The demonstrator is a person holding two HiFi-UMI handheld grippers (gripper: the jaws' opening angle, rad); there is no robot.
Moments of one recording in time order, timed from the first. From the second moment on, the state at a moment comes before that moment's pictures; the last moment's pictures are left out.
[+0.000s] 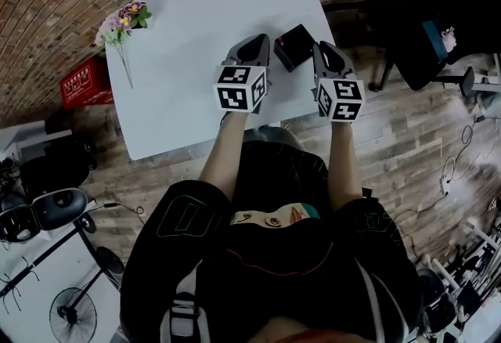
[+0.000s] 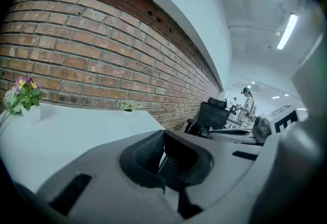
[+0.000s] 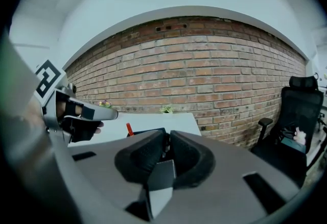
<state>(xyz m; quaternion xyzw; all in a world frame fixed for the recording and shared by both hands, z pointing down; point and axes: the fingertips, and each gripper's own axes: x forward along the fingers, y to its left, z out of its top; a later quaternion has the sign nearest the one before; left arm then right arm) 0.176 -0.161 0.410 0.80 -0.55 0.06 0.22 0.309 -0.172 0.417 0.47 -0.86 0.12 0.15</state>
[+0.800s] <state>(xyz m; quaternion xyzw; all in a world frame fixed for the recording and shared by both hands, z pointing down) 0.141 -0.187 0.350 0.79 -0.59 0.01 0.18 0.295 -0.210 0.337 0.46 -0.88 0.10 0.06</state>
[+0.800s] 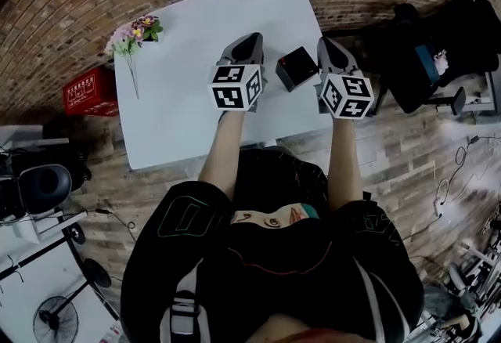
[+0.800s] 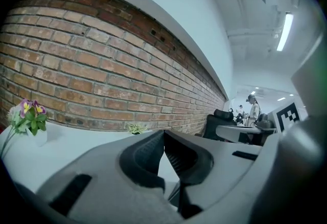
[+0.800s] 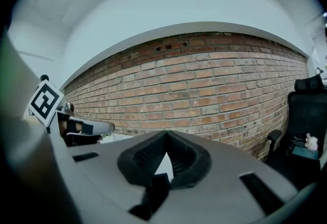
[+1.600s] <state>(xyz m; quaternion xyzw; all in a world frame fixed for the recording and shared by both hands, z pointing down) -0.017 -0.139 0.276 0.67 -0.74 -0.01 0.07 0.176 -0.220 0.266 0.37 -0.93 0.05 0.04</state>
